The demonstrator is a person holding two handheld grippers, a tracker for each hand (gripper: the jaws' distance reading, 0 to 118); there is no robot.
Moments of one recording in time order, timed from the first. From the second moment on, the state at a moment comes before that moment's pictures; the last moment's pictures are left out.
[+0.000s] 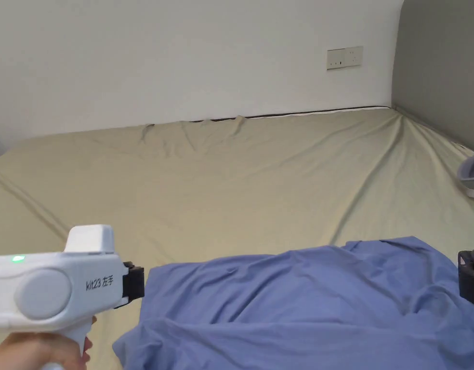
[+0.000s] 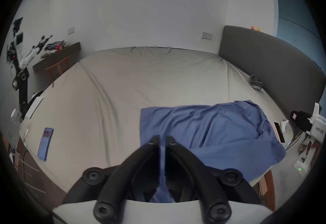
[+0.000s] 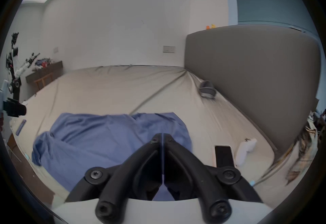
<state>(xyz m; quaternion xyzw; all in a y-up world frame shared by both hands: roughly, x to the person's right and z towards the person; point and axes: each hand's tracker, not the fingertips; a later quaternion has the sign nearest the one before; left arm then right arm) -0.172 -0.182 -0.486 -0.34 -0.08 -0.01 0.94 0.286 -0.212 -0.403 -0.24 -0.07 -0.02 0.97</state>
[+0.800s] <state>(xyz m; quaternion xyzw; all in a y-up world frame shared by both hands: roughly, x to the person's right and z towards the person) -0.141 -0.315 -0.696 -0.47 -0.09 -0.05 0.88 0.337 -0.273 -0.570 -0.31 -0.07 -0.02 0.95</state>
